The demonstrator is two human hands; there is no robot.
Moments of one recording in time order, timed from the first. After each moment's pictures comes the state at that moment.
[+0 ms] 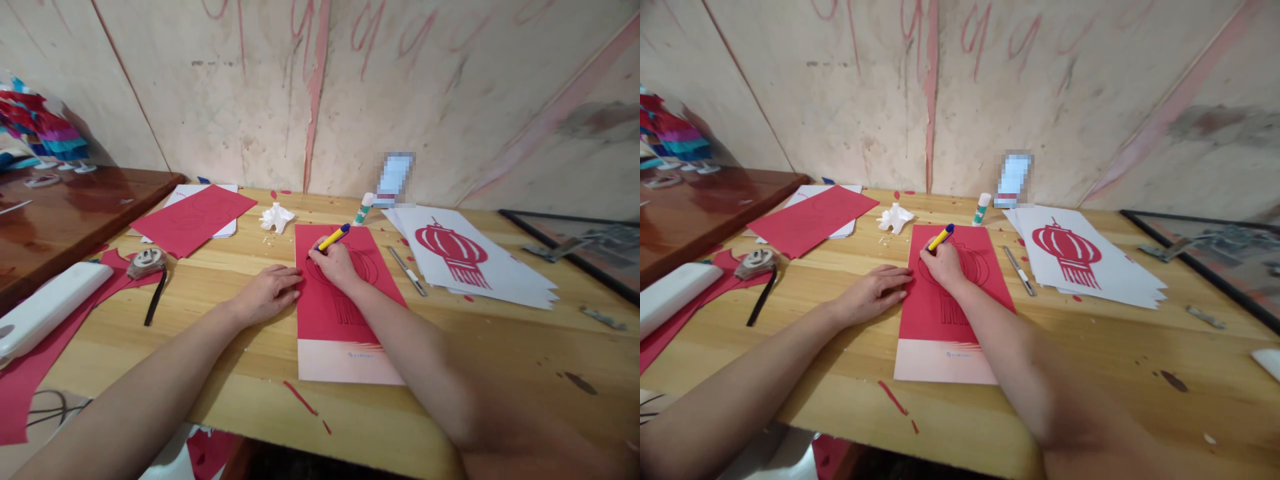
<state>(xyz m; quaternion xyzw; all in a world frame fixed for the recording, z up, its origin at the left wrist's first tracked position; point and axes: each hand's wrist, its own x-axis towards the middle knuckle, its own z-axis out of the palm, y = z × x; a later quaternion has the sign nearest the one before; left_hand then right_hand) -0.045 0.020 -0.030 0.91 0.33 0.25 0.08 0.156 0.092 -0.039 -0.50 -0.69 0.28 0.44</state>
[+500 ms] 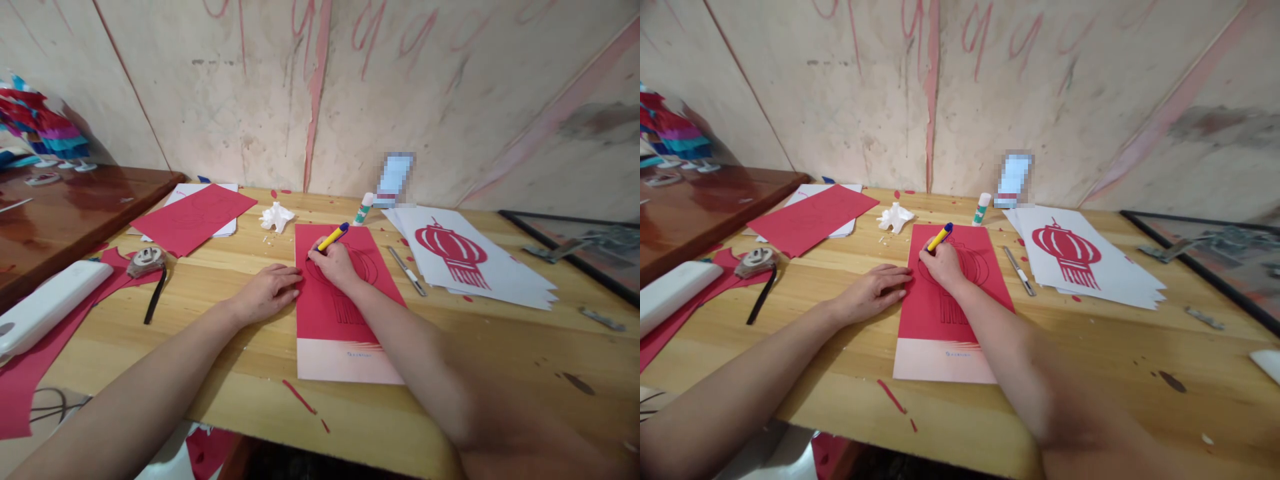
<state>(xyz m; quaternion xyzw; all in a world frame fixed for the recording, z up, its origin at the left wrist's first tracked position) -0.044 0.020 -0.028 0.91 0.33 0.25 0.09 0.155 0.087 -0.033 -0.49 -0.69 0.29 0.44</state>
